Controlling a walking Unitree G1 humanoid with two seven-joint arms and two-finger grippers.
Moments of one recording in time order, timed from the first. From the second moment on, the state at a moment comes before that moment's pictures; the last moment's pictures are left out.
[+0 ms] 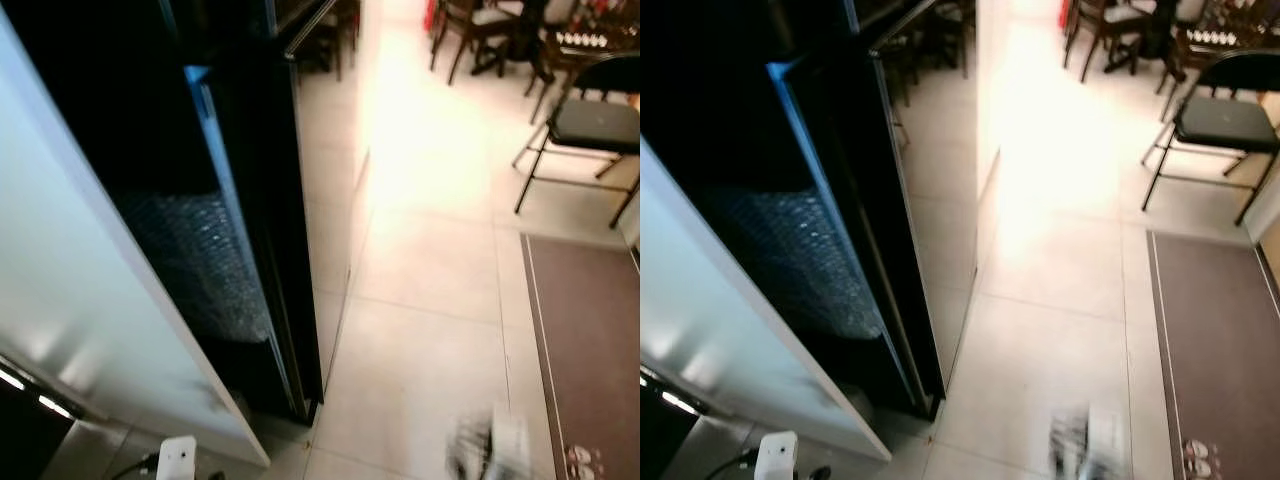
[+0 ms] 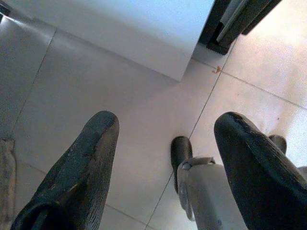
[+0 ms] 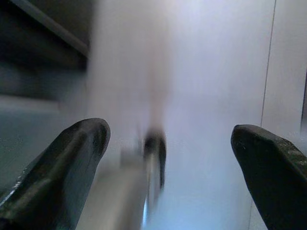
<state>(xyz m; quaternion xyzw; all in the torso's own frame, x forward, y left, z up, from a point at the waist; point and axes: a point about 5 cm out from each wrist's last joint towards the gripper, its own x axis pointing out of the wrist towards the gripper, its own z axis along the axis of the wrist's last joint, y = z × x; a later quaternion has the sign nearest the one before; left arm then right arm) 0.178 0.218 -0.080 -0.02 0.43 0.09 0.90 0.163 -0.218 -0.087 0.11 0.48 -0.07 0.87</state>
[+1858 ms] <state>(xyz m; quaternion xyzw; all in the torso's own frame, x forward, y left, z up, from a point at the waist) 0.181 0.217 -0.078 -0.02 0.42 0.07 0.90 0.164 -0.203 -0.088 0.00 0.45 -0.03 0.89</state>
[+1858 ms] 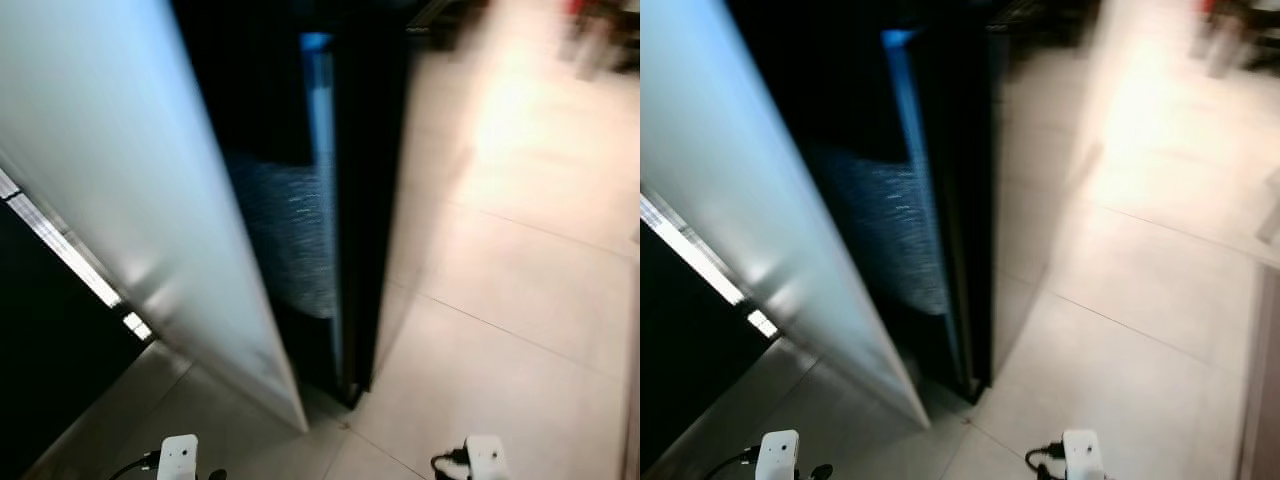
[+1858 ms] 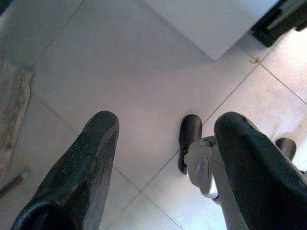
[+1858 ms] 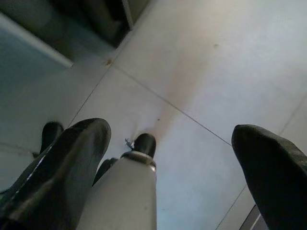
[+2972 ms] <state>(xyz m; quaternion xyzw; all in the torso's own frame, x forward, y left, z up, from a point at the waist) 0.175 0.211 -0.082 -0.02 0.43 0.07 0.90 0.132 -0.211 -0.100 -0.03 0.50 -0.01 0.86</state>
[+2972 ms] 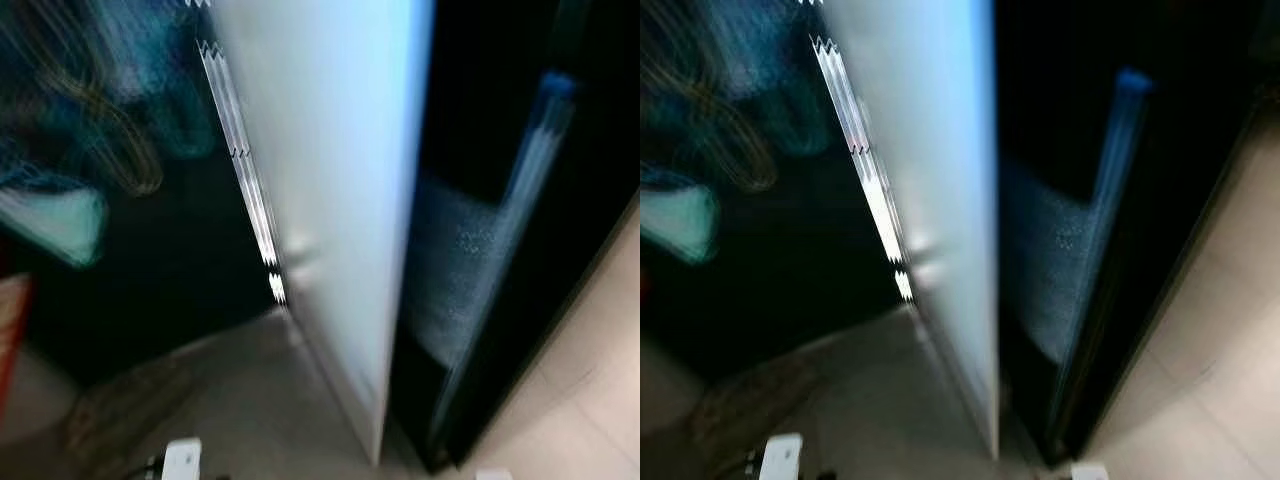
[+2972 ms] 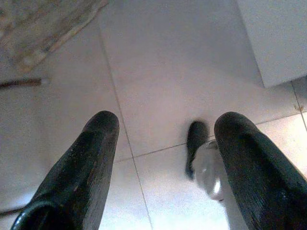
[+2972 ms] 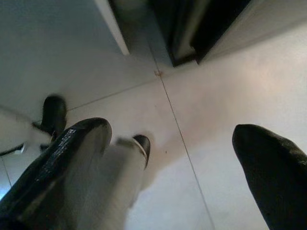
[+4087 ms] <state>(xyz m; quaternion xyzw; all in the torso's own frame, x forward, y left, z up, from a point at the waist) 0.180 0.216 -0.079 -0.02 0.42 0.08 0.90 0.147 -0.185 -0.099 -0.05 0.49 0.05 0.87</state>
